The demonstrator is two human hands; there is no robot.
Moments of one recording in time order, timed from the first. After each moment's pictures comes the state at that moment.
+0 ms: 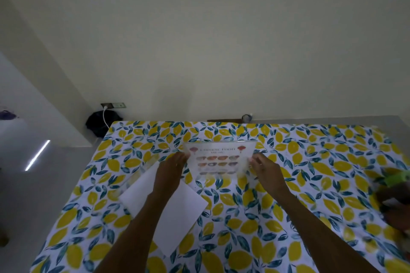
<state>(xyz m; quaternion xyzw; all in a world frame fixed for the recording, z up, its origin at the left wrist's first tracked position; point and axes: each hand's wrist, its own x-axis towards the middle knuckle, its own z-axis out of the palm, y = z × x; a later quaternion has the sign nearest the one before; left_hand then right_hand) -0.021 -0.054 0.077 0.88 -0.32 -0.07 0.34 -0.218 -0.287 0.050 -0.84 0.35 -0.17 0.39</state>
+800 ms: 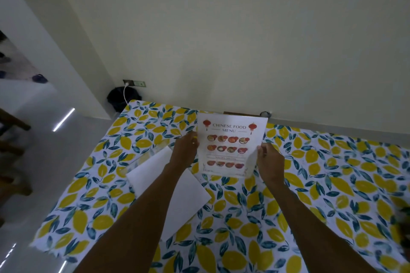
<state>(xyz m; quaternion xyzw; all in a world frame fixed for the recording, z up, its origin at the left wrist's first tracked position) 0.010 -0.100 0.066 0.89 -0.22 -0.14 0.37 -0.155 -0.302 0.037 -0.83 0.40 -0.23 0.31</state>
